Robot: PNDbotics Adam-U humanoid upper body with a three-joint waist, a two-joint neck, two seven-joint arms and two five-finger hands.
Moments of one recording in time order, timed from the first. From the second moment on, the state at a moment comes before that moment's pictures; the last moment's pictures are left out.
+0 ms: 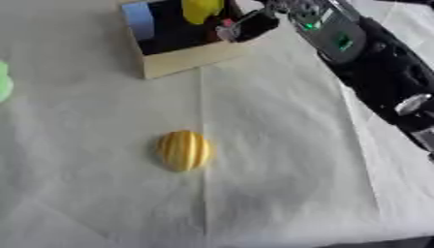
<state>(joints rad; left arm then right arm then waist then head) -0.27 0.41 0.12 -1.98 0.20 -0.28 0.03 -0.69 -0.85 0.23 -1.57 0.39 -0.16 0.30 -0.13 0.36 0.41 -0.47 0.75</state>
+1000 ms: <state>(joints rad) -0.27 0.41 0.11 -1.98 0.20 -0.27 0.03 -0.69 -0.84 0.20 -1.58 0.36 -0.18 0.33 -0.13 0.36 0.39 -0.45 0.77</state>
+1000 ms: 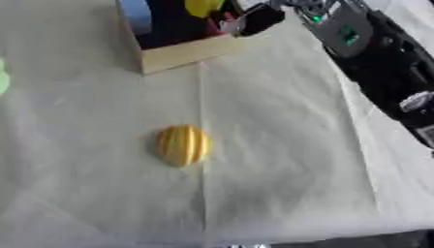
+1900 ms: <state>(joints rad) -0.26 0.42 0.11 -1.98 0.19 -0.26 0.04 -0.57 -0.89 0.13 -1.81 0.15 -0.11 0.27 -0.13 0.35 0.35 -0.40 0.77</state>
